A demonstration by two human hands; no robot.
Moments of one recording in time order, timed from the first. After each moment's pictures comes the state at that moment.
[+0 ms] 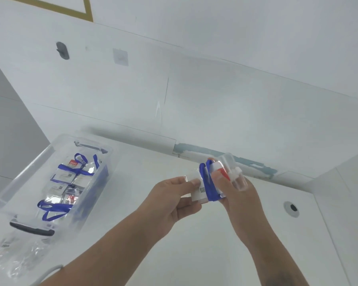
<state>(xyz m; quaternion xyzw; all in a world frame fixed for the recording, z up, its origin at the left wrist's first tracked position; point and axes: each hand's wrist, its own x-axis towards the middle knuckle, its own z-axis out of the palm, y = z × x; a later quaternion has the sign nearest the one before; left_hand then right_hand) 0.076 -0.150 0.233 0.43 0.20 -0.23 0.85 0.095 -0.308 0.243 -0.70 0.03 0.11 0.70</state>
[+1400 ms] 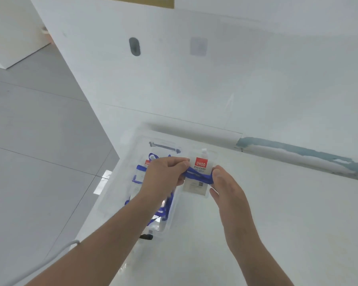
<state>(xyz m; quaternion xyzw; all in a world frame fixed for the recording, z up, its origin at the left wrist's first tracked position) 0.105 0.087 0.176 0.71 0.25 -0.05 0.65 0.084 -0.066 0.176 -0.68 0.08 0.15 0.71</state>
